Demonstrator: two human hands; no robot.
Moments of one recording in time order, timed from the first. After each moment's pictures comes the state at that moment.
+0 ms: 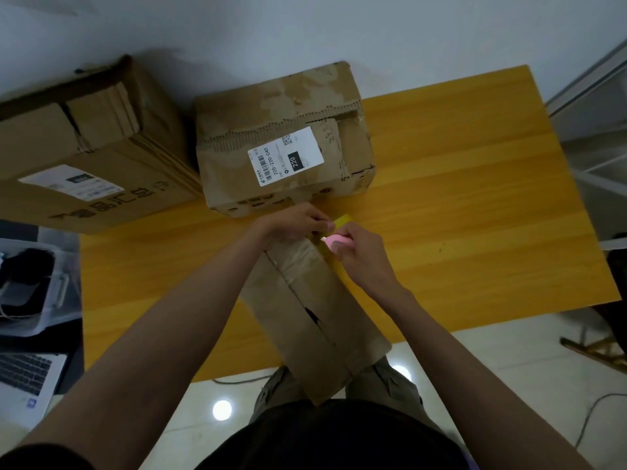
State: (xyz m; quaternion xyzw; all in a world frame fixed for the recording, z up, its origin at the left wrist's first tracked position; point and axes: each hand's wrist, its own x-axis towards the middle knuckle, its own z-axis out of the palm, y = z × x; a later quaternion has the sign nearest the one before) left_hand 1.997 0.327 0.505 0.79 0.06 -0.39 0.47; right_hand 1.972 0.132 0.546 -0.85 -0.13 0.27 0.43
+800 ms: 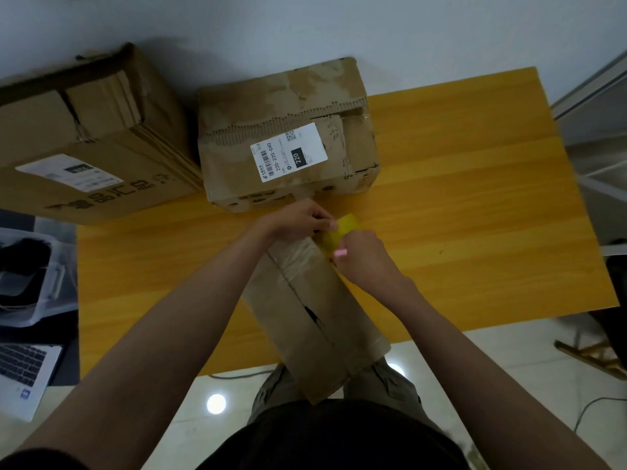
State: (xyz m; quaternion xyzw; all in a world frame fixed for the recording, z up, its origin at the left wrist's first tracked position) left_hand 1.992 0.326 0.509 0.81 0.05 -0.35 0.48; right_hand 1.980 0.141 0.548 -0.90 -0.18 0.34 0.20
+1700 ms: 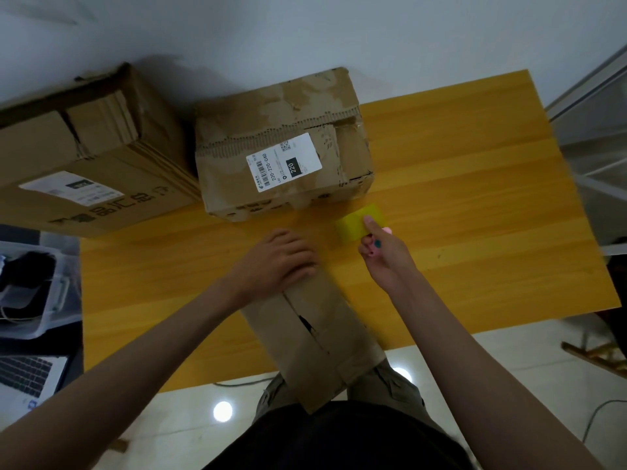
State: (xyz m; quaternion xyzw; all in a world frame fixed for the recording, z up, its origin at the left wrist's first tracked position) left_hand 1.904 0.332 0.525 0.96 -0.23 -0.03 0.18; right_hand 2.003 0.118 0.541 -0.43 0.34 0.32 0.78
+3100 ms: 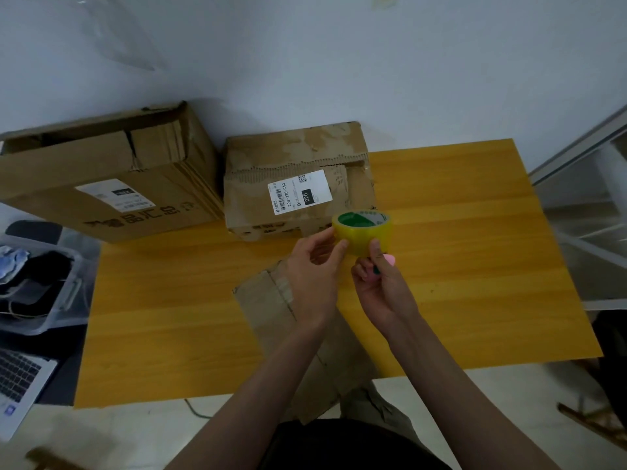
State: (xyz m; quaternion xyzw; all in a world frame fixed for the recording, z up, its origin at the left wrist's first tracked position) left_hand 1.918 0.209 0.626 0.65 0.38 0.21 0.63; right_hand 1.967 0.123 0.608 -0.31 0.20 0.31 0.88
